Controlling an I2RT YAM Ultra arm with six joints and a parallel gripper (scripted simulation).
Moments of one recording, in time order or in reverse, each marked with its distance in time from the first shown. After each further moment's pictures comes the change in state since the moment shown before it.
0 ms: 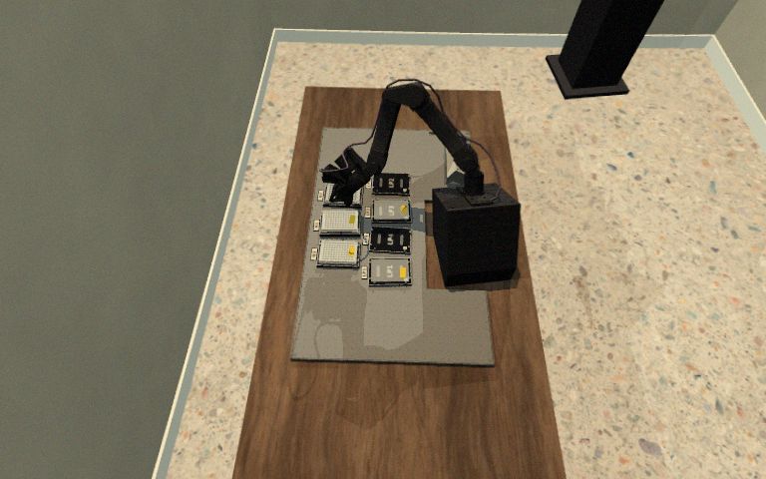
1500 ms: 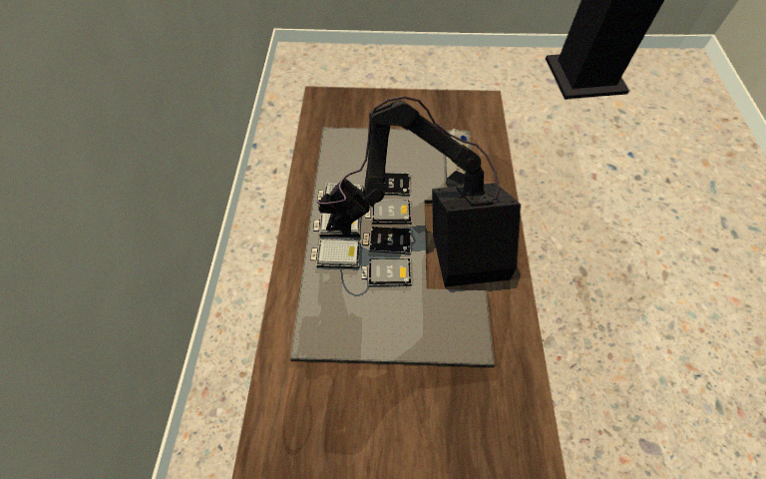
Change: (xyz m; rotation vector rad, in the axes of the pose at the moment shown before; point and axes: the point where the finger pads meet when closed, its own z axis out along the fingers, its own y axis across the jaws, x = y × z) arm 0.000 0.131 -0.010 -0.015 -0.014 -0.009
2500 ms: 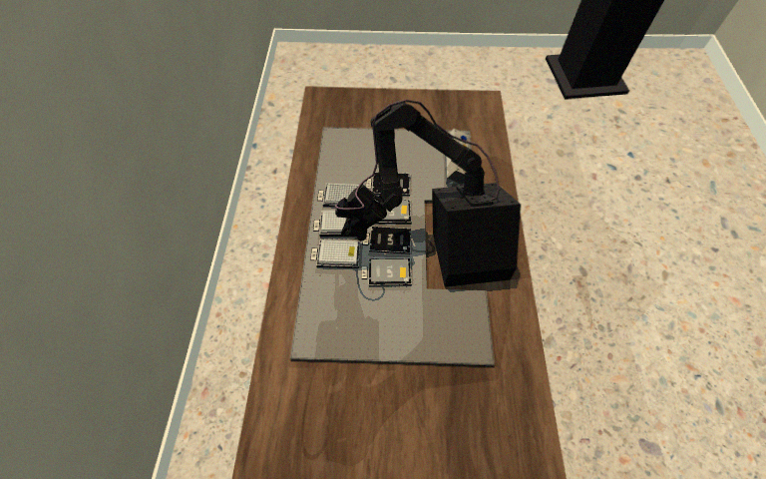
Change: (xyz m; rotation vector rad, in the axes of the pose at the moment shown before) arm 0.042 0.014 -0.034 0.014 -0.015 0.023
